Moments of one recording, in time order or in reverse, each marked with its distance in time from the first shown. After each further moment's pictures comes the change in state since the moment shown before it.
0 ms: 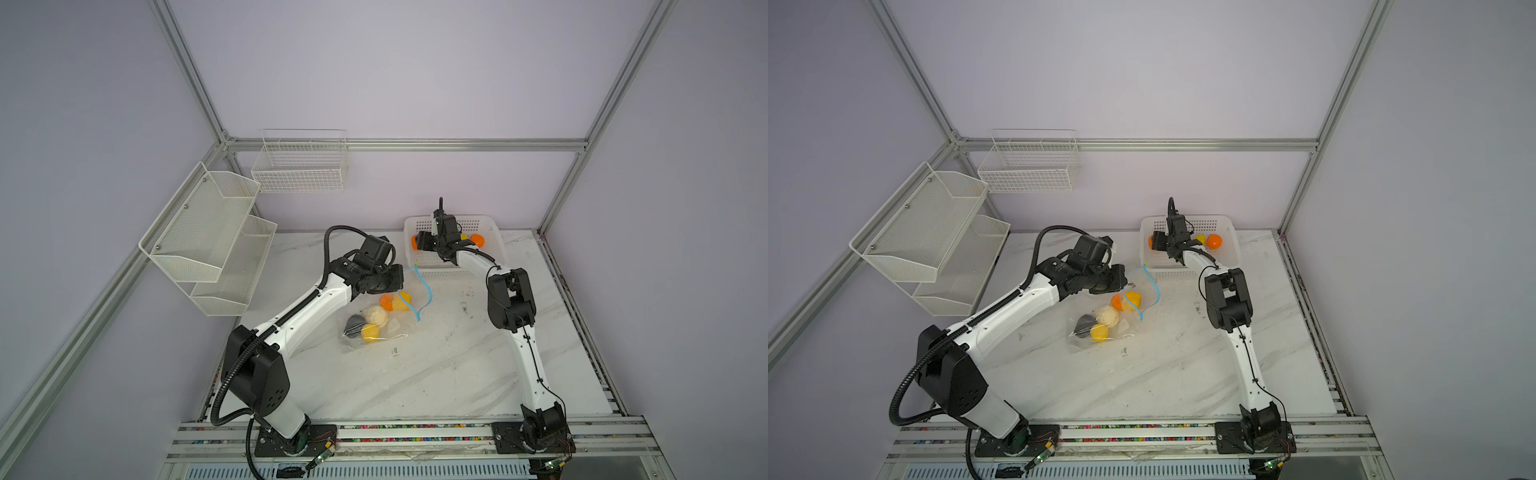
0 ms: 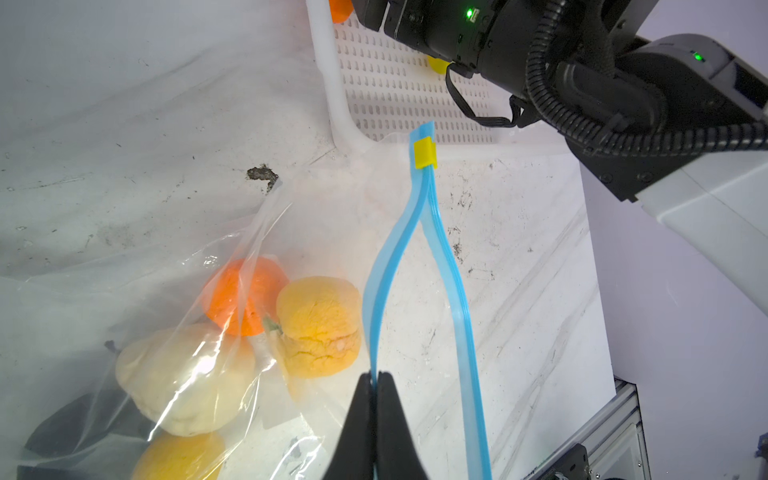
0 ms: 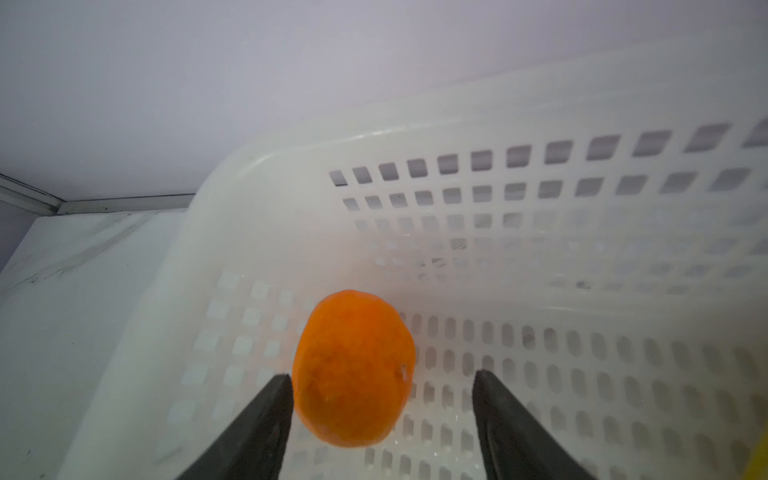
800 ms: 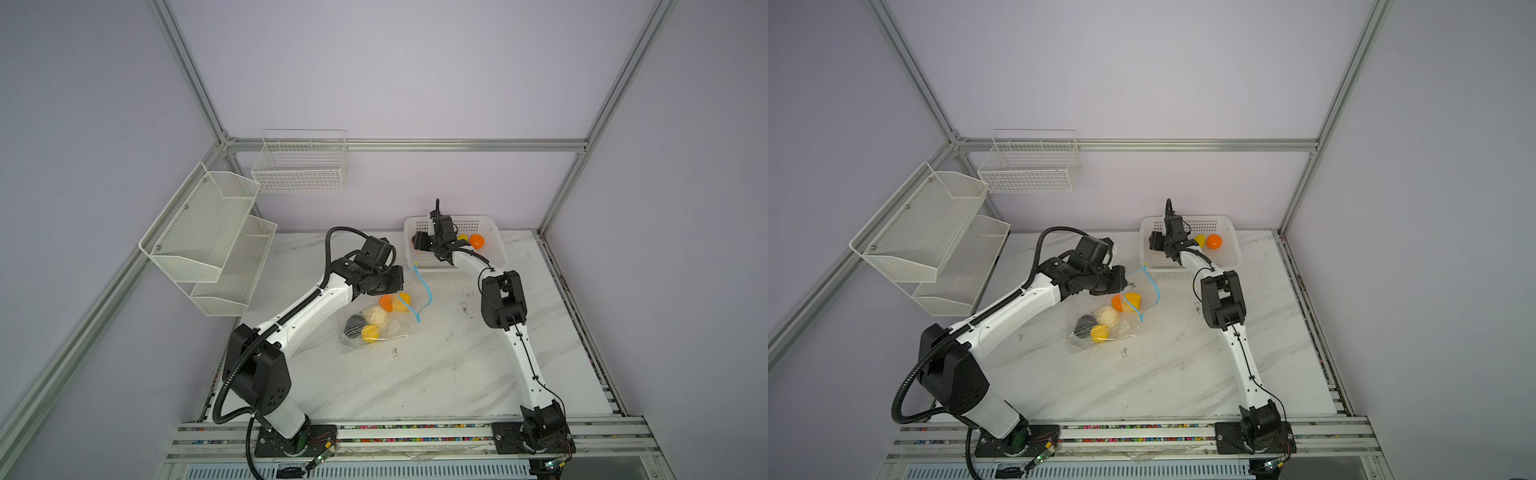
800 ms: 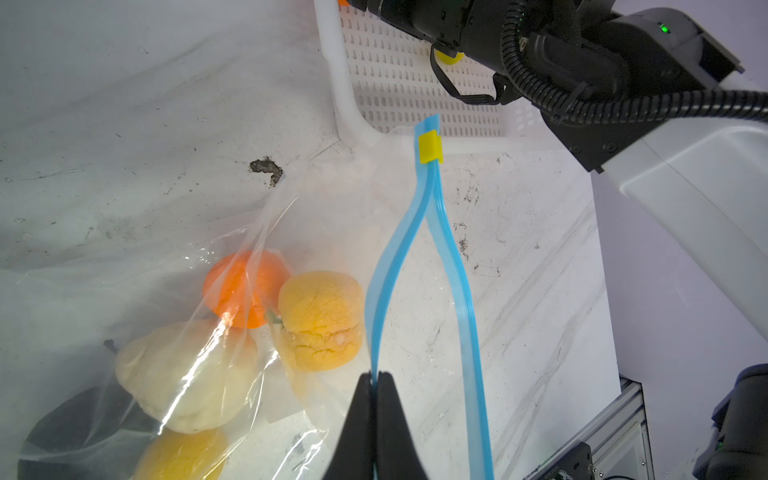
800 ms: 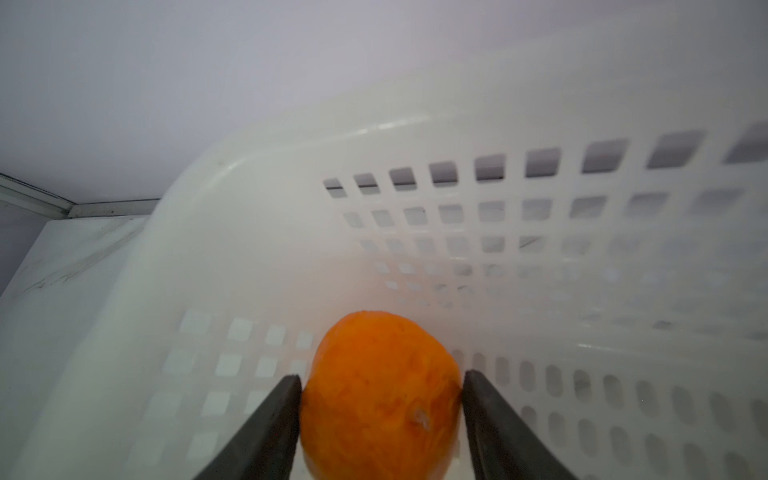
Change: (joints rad) left arm 0.000 0.006 0.000 -0.009 0.000 0.000; right arm 0.000 0.106 0.140 -0.036 -0.034 0.023
